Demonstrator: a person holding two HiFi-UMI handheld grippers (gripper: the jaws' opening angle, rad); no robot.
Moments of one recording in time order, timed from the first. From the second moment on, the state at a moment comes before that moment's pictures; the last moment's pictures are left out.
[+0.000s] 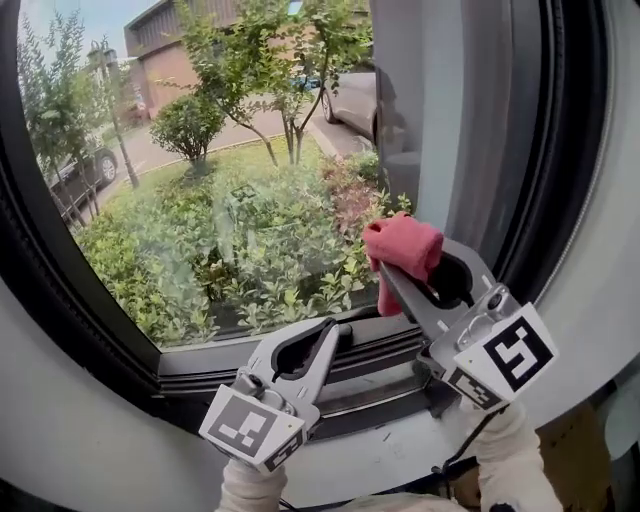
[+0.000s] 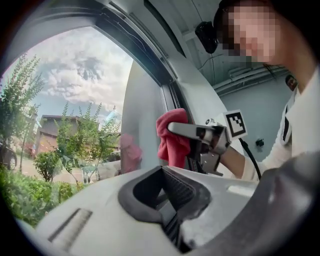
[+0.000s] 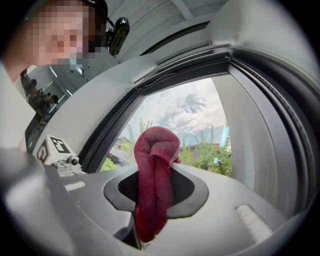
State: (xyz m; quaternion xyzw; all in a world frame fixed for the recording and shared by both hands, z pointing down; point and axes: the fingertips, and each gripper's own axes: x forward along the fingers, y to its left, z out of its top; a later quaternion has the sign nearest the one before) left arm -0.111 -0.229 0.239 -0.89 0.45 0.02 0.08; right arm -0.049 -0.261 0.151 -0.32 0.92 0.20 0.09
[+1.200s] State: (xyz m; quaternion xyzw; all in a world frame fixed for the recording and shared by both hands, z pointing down) left arm -0.134 -0.267 0.204 -0.89 0.45 0.05 0.07; right arm -0.074 -0.307 -0.064 -0.38 0.84 0.38 0.07
